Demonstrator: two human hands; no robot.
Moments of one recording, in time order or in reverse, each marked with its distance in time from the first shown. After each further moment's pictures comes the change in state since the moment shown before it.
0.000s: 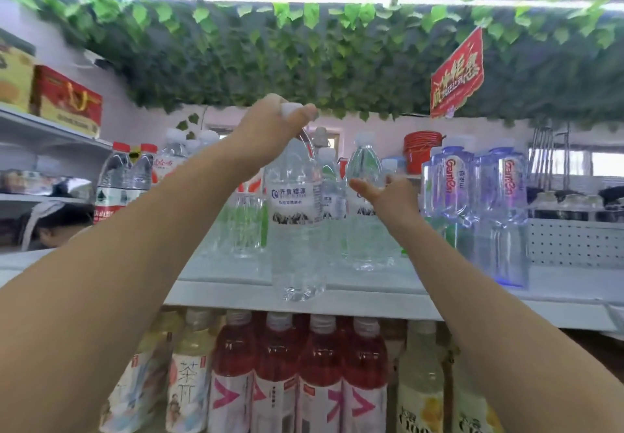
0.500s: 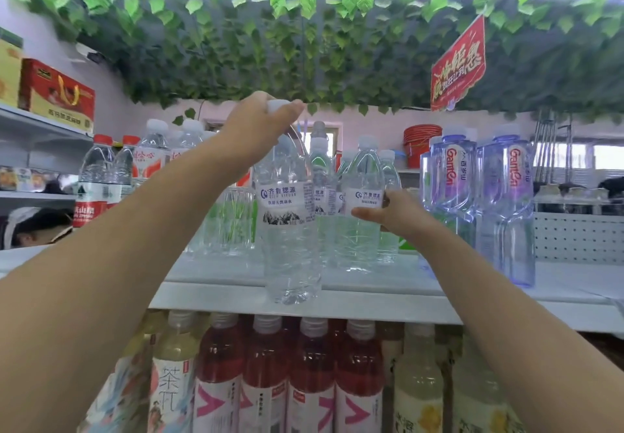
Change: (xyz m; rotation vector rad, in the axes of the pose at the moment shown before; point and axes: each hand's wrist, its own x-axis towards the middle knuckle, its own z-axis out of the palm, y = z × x) left_hand 0.017 -0.027 0.021 -0.033 0.074 -0.066; right_hand 0.013 0.042 -0.019 -0.199 -0.305 0.050
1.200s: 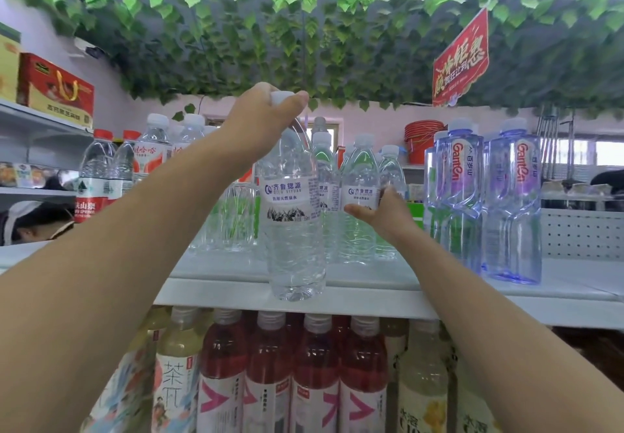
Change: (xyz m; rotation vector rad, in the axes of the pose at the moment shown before) left_hand -0.003 0.001 0.000 -0.033 0.010 0.011; right_hand 0.026 0.017 0.034 -0.065 0.158 0.045
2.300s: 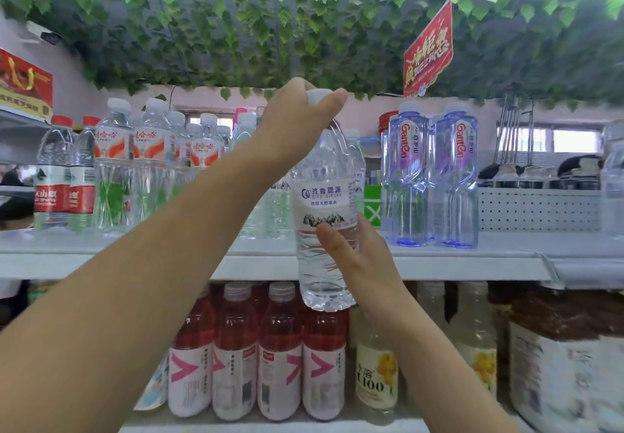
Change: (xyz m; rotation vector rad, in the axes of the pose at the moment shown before) left_hand -0.044 0.047 0.064 -0.097 -0.061 0.096; right_hand -0.190 -0.024 -0.040 0.527 -0.146 -0.190
